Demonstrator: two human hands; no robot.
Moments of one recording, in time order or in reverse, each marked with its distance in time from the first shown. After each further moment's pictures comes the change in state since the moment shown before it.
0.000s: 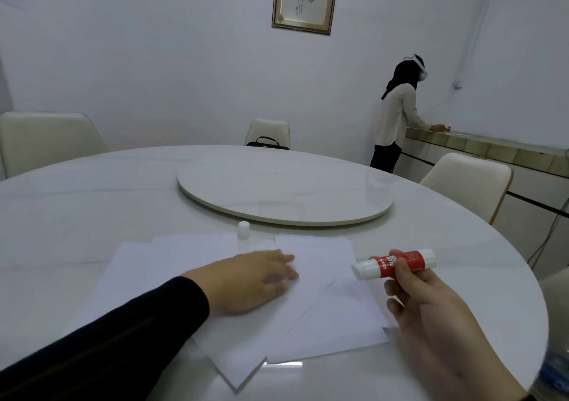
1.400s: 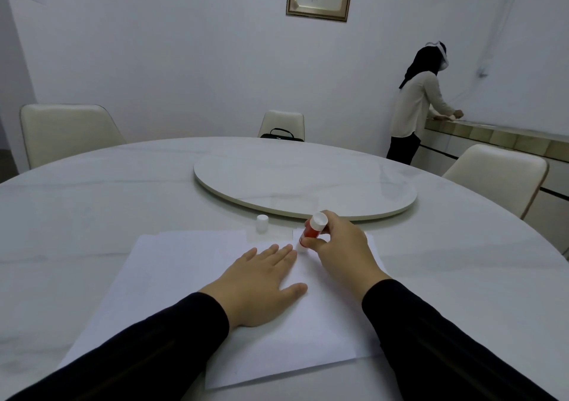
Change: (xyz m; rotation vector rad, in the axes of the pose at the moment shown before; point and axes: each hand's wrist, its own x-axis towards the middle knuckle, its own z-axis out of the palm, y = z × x) left_hand -0.004 -0.015 0.023 0.141 -0.064 -0.101; right_hand 0.086 0.047 0.103 -1.037 -0.241 -0.438
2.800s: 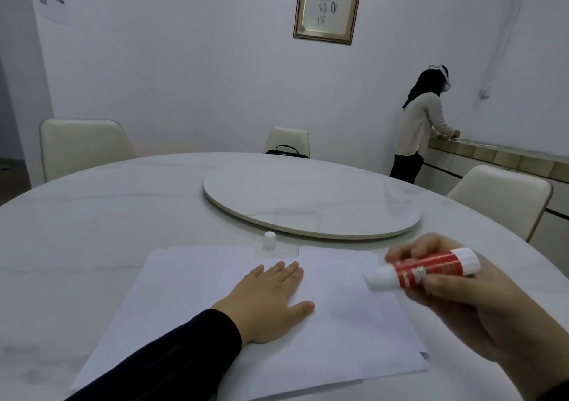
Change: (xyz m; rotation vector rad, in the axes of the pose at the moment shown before) left_hand -0.006 0.005 -0.006 -0.028 -0.003 -0.029; right_hand -0.072 -0.005 -0.123 0.959 -0.332 -0.073
